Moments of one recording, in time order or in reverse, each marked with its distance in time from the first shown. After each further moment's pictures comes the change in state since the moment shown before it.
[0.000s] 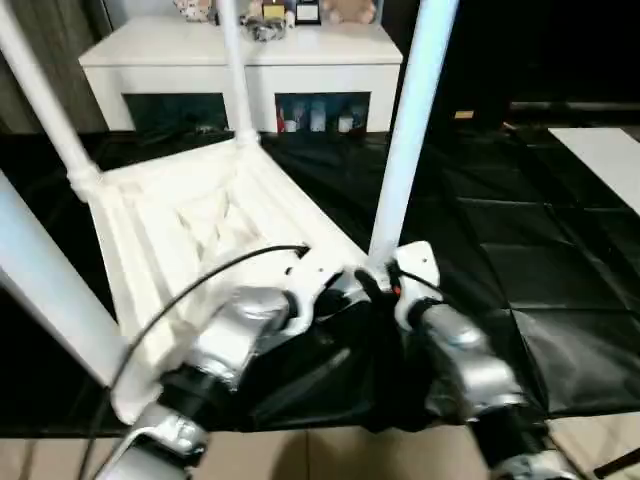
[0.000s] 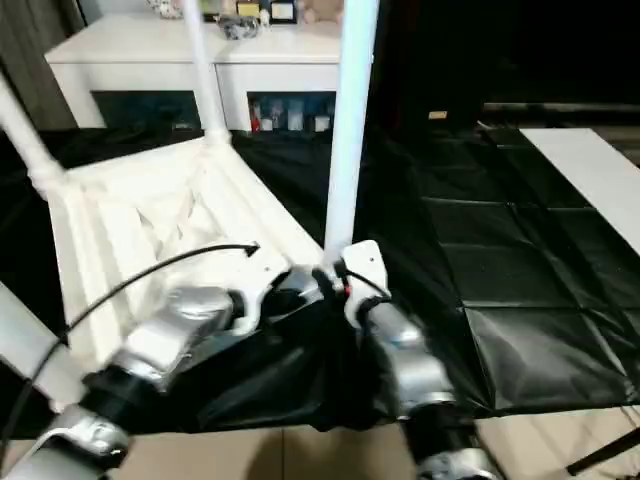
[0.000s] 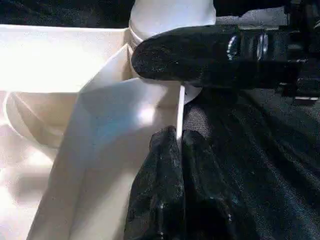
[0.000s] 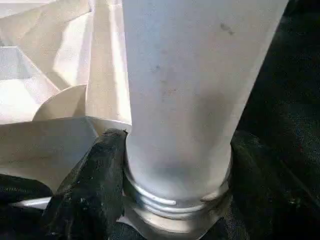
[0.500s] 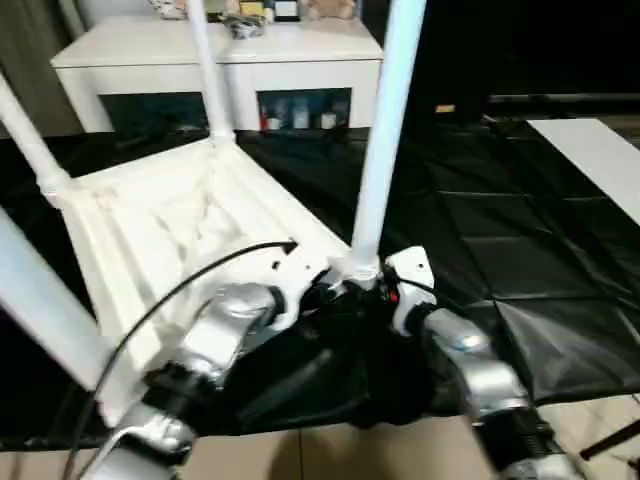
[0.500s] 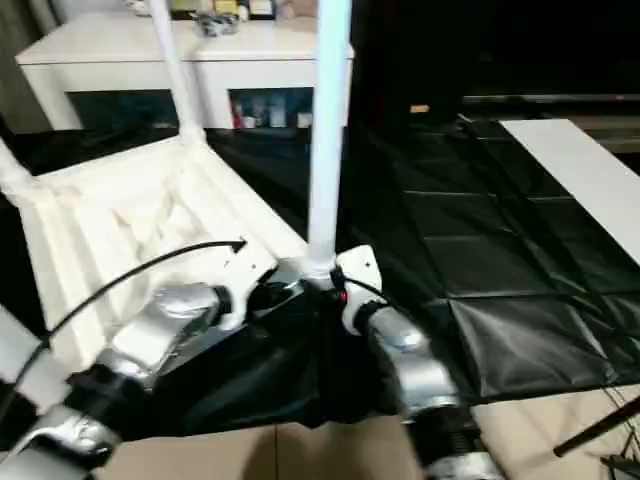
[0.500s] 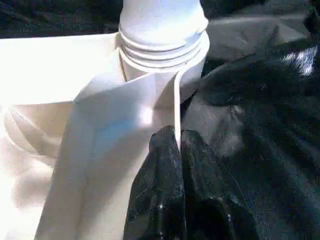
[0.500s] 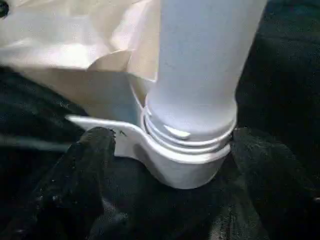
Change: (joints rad) left arm 0.045 0.146 -0.017 -0.086 0.006 -0.076 -0.144; right arm 0.019 -0.177 0.065 -0.053 0.065 -0.033 0.394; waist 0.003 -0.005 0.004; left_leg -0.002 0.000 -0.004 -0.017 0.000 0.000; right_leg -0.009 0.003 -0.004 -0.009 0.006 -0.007
